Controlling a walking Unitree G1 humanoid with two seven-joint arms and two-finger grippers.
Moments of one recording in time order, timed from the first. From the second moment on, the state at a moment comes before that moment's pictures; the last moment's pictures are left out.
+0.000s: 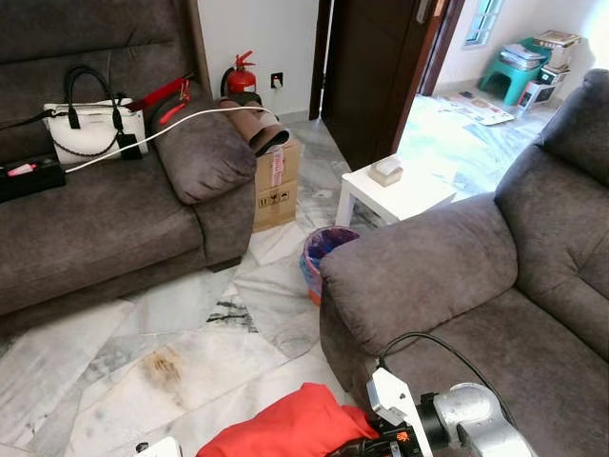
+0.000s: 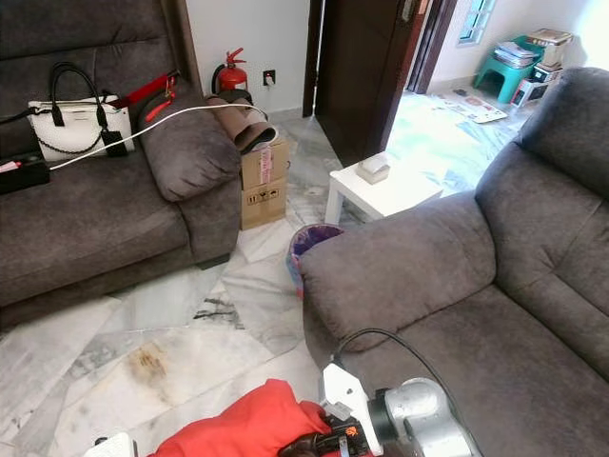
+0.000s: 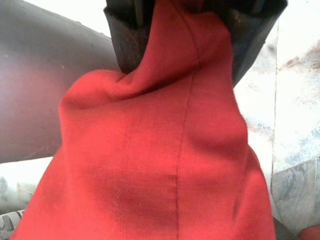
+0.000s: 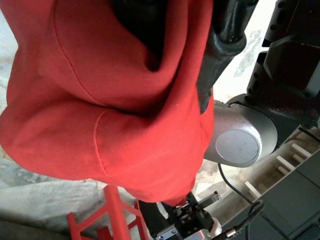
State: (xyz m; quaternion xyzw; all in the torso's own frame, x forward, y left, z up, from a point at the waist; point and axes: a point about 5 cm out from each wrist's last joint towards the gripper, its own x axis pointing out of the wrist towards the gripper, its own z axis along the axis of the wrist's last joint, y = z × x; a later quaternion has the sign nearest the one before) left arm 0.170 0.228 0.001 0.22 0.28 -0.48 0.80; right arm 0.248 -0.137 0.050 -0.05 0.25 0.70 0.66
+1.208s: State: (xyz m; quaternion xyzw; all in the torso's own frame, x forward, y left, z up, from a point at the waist) left arm 0.241 0.203 0.061 0.14 0.04 -0.08 0.99; right arm 0.264 -0.133 0.009 0.04 0.19 0.37 0.91
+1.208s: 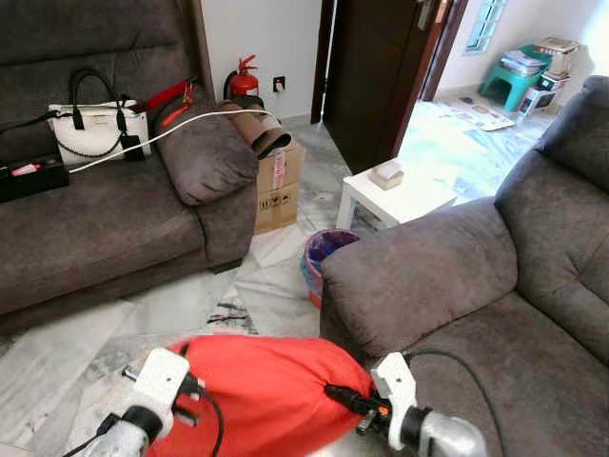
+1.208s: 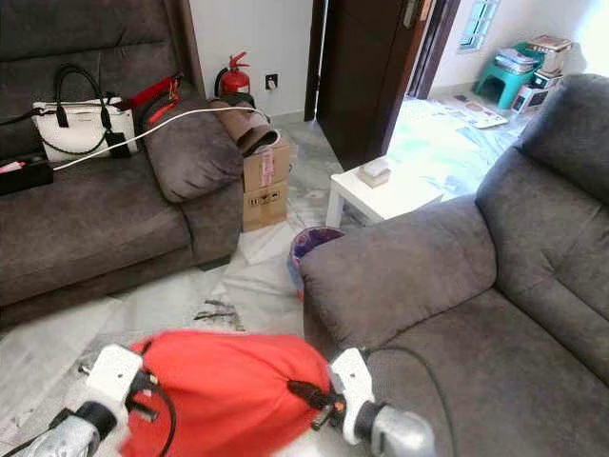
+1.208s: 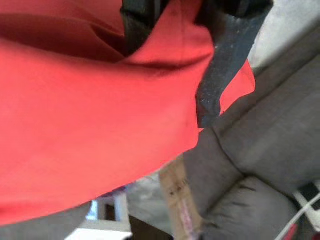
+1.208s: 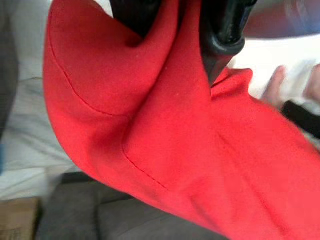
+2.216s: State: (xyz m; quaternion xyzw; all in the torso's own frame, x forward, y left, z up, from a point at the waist) left arm 0.245 0.181 0.053 0.11 0.04 -0.07 0.99; right arm 0.285 -0.137 0.015 0.05 0.16 0.23 0.96
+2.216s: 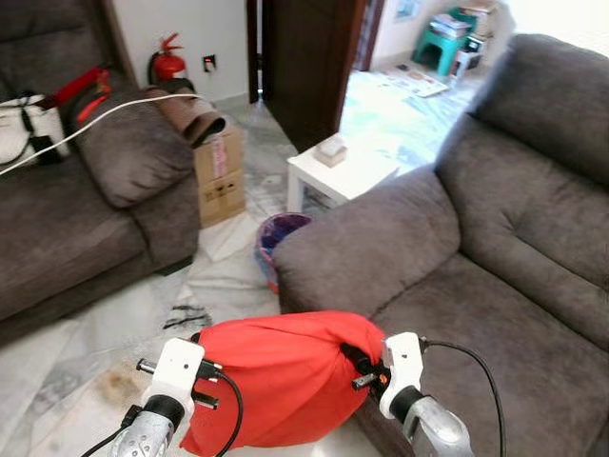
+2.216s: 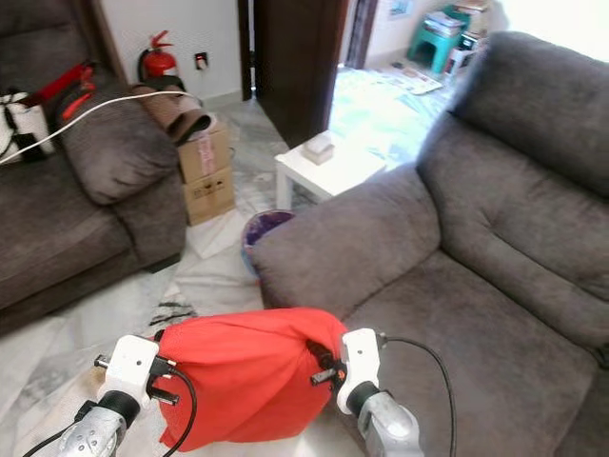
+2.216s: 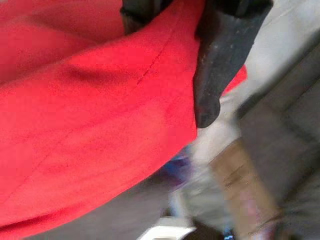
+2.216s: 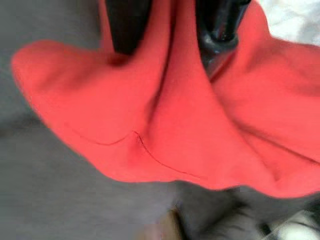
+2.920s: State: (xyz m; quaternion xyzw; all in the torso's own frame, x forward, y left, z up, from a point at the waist) left arm 0.243 0.171 0.051 0.11 0.04 -0.10 0.99; right arm 0.285 -0.144 0.009 0.04 0.16 0.15 0.97
